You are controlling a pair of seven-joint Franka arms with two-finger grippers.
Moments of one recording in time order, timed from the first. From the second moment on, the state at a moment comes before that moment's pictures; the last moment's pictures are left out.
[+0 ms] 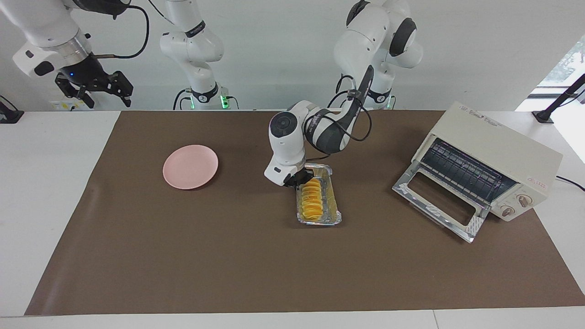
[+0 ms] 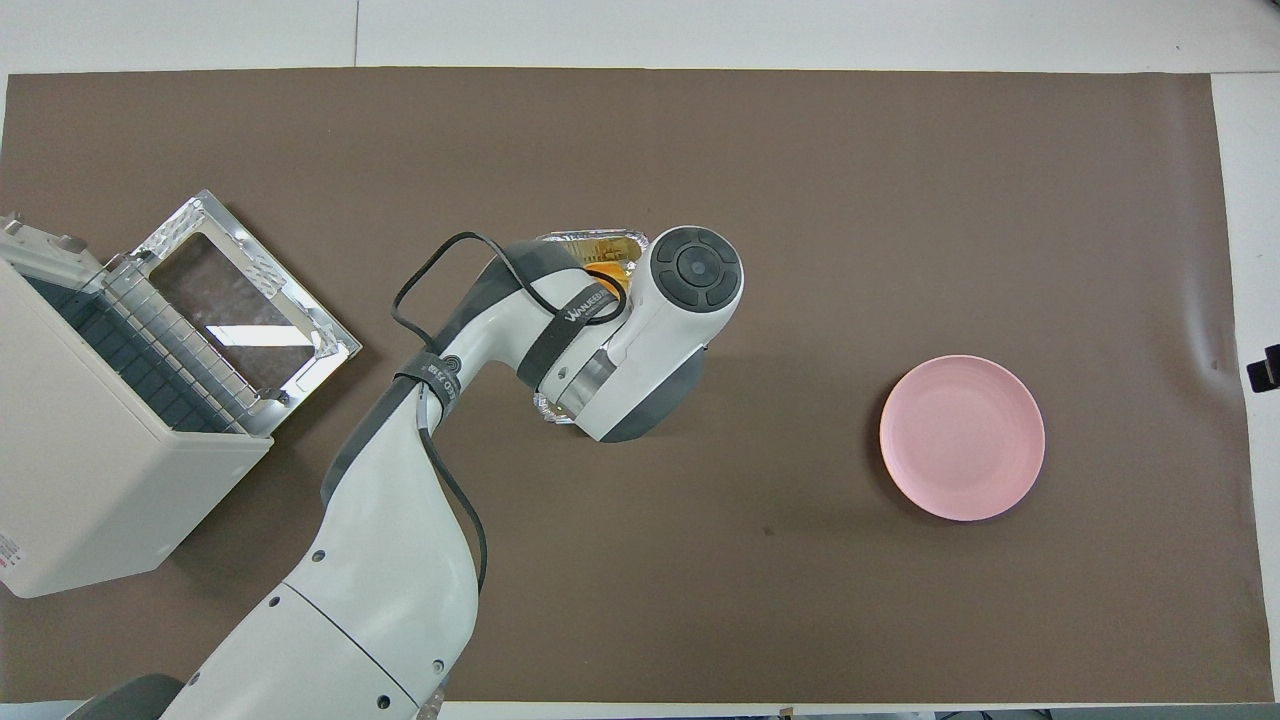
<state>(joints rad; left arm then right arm) -0.66 0.62 -0.10 -1.38 0.13 1.87 -0.84 -0.14 -0.08 -0.02 -1.60 -0.05 1.42 -0.21</state>
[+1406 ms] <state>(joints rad) -0.31 0.46 0.15 -1.42 0.12 1.68 -0.83 -0.14 -0.08 -0.02 -1.60 -0.05 1.42 -0.21</state>
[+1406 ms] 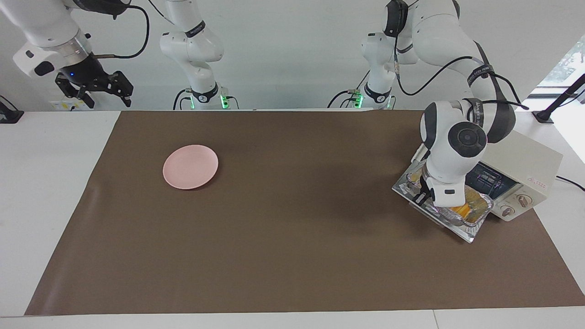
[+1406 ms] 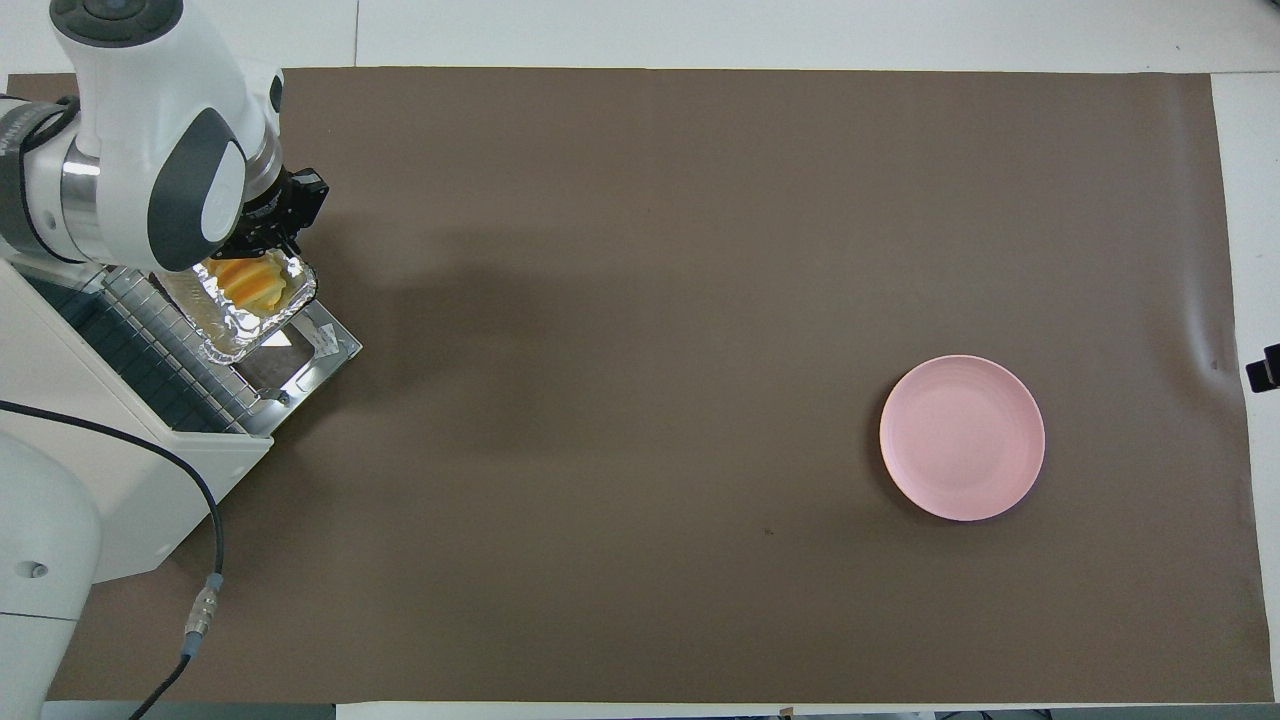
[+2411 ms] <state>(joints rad) -0.19 0.35 0.17 -1.66 0.16 1.73 -0.73 -0.14 -0.08 -0.02 -1.60 -0.05 1.42 -0.21</state>
